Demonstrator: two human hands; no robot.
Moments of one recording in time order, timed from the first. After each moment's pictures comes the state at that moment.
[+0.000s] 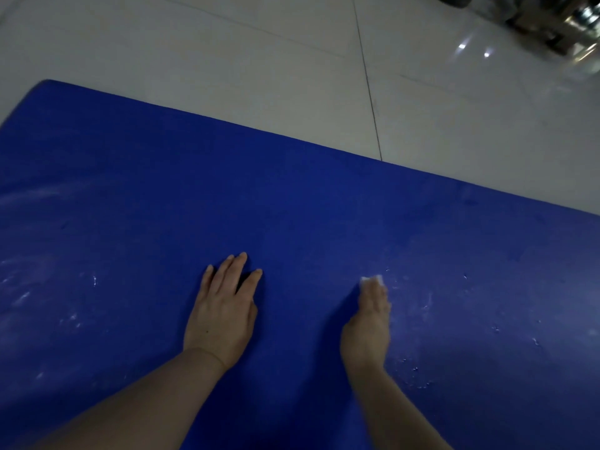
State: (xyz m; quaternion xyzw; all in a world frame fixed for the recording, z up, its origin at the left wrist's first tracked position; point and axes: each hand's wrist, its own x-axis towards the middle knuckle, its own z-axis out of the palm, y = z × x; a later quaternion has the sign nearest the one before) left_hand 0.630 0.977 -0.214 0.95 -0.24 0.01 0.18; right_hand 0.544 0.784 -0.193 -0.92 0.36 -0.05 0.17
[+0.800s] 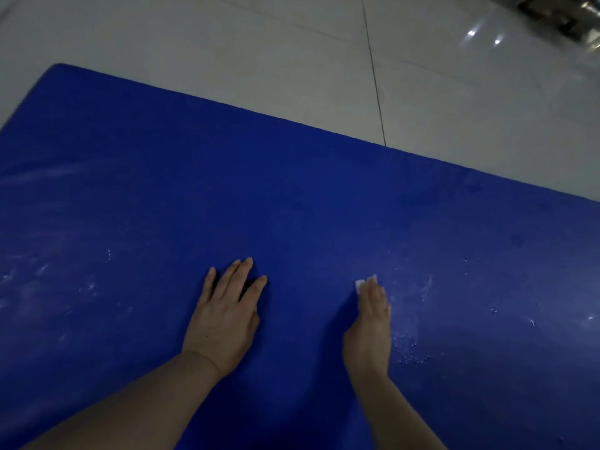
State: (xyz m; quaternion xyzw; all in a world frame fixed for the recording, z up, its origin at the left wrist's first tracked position) left_hand 0.593 0.997 -0.213 0.94 -0.29 -0.01 0.18; right_hand 0.501 0.792 -0.200 -0.94 0.29 -0.04 0.17
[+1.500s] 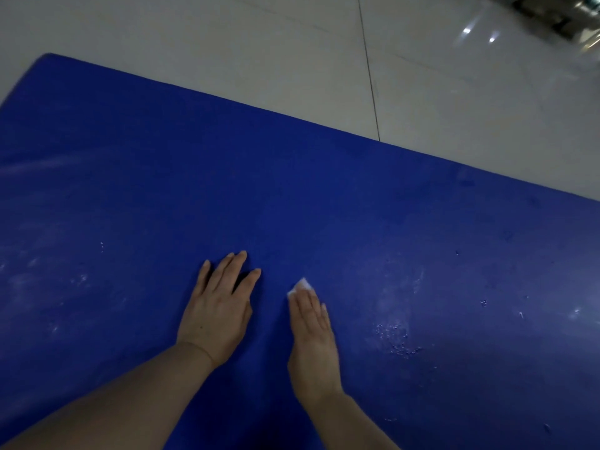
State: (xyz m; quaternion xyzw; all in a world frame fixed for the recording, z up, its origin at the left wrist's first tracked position) left_hand 0.594 0.997 -0.215 0.94 -0.29 0.00 0.16; right_hand 0.488 0.857 -0.206 -0.98 0.13 -0.01 0.18
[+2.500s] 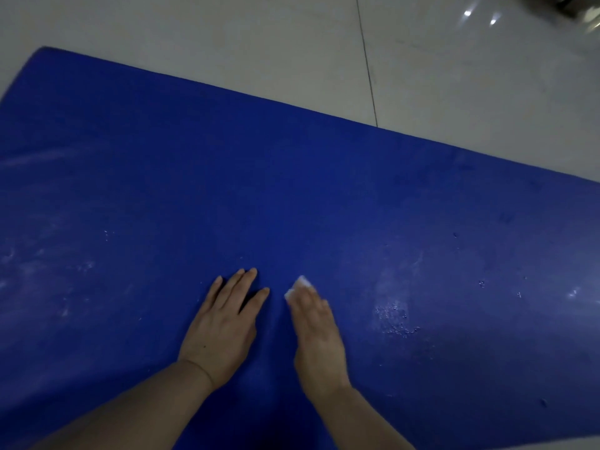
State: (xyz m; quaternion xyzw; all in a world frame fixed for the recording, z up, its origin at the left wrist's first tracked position) left_hand 0.552 1.011 -0.215 0.92 -0.35 -0.05 0.16; right_hand 0.469 0.855 -0.201 -0.98 0.10 0.01 0.17
